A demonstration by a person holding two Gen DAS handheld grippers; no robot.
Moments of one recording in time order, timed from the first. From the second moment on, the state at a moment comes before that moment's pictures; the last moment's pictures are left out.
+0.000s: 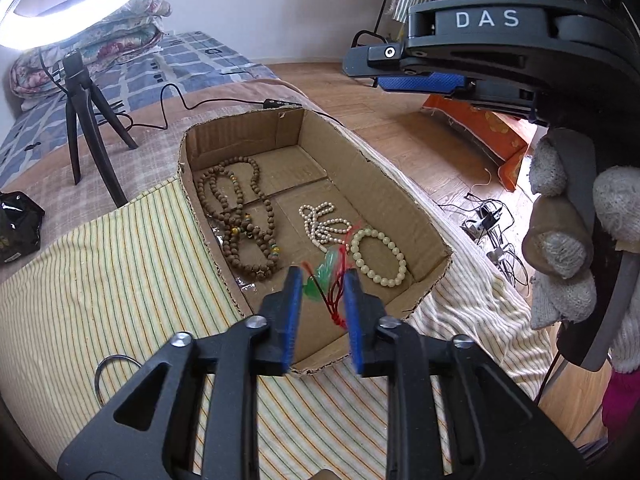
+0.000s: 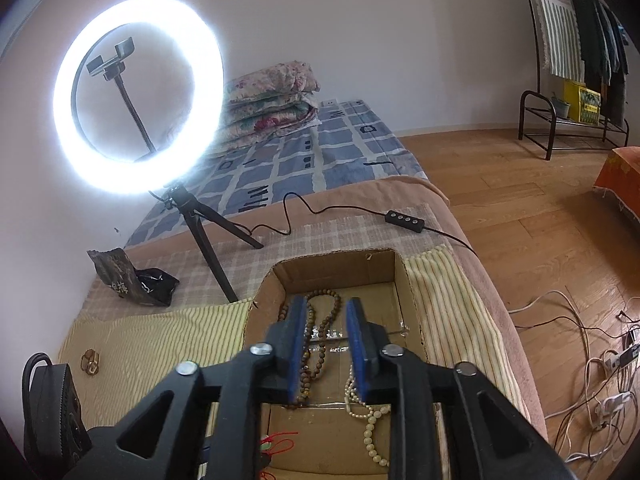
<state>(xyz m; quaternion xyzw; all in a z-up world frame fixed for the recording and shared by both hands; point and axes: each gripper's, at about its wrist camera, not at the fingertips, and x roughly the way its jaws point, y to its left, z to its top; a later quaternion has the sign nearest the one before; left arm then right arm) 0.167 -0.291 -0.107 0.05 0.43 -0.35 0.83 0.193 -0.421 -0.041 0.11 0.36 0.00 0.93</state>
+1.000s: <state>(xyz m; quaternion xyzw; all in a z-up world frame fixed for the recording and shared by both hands) 0.160 -0.257 -0.090 0.03 0.41 -0.32 0.85 0.172 -0.419 -0.029 0.11 0.34 -0.07 0.93</state>
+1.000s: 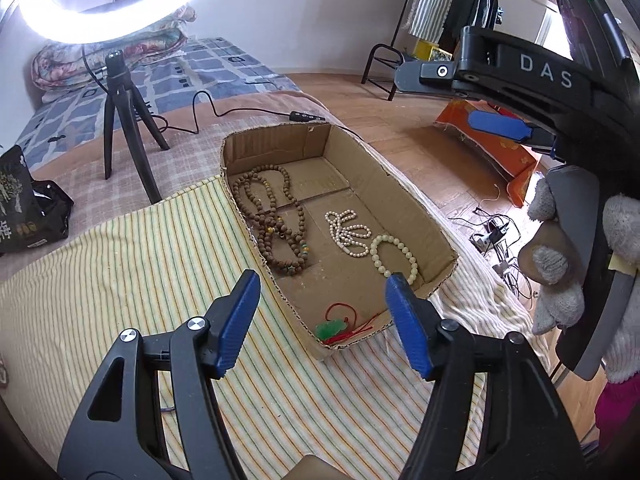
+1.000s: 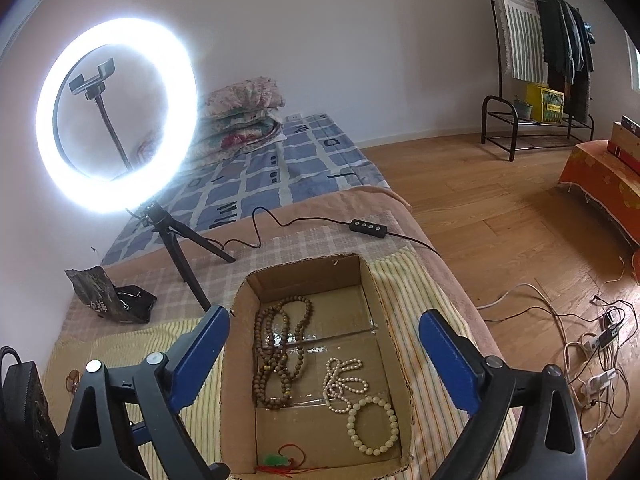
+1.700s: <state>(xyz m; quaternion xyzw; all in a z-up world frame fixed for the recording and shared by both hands) 0.138 -0.209 -0.069 0.04 0.39 -0.30 0.87 0.138 -0.392 -0.012 0.09 0.30 -0.09 0.95</state>
